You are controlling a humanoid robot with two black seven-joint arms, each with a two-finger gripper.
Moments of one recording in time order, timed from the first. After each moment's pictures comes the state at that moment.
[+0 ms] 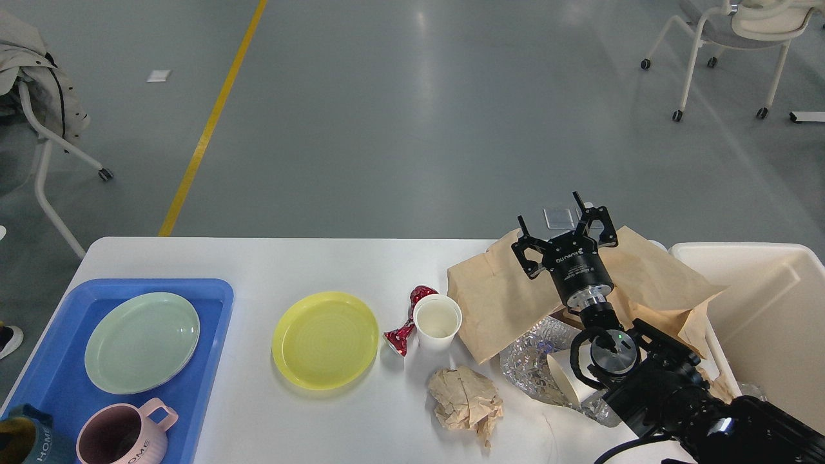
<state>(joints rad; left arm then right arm) -1.07 1.08 0.91 -0.90 1.40 0.05 -0.58 0.65 0.03 0.72 0.27 0.25 0.72 0.38</state>
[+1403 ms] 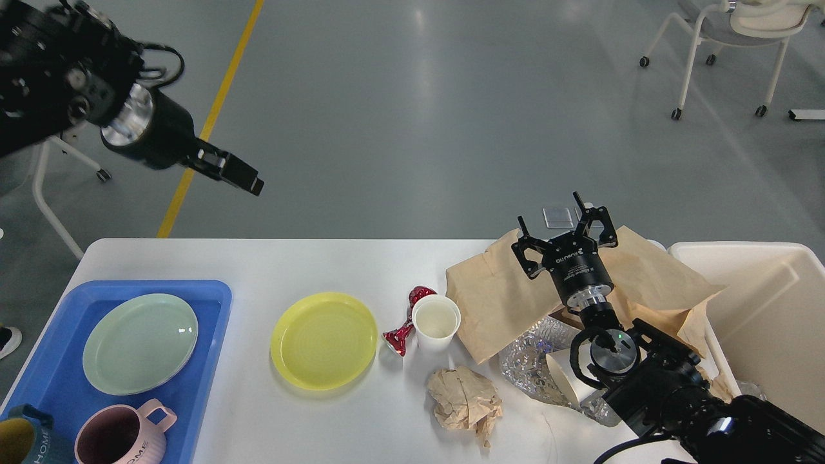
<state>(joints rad) -1.68 0.56 0.66 -0.97 1.08 -0.59 -0.34 0.65 0.03 0.72 0.27 0.25 0.72 0.38</state>
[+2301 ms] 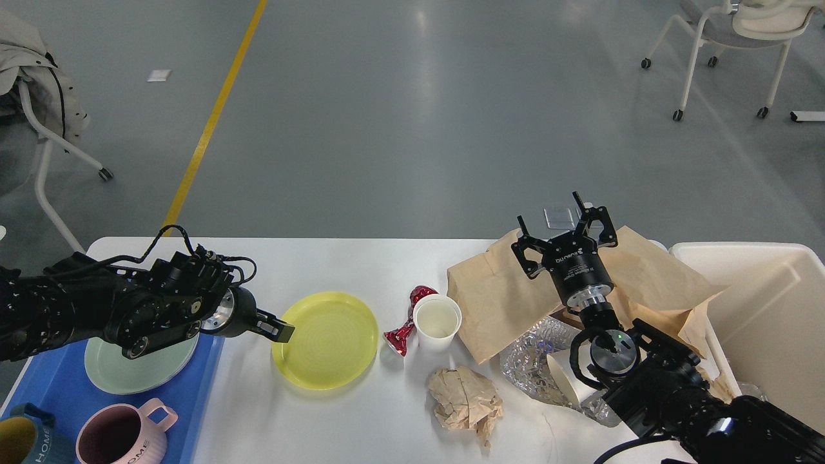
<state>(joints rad) -1.17 0.32 0.66 -0.77 1.08 -0.26 -0.15 0.65 0.03 0.72 0.27 0.25 0.72 0.38</state>
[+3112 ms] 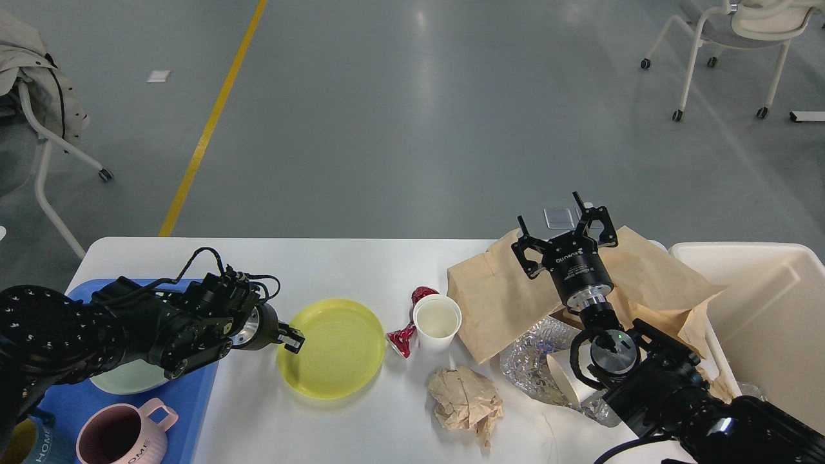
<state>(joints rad) -1.07 0.18 0.67 -0.61 1.08 -0.25 -0.12 0.65 0.03 0.72 0.27 0.25 0.72 0.38</state>
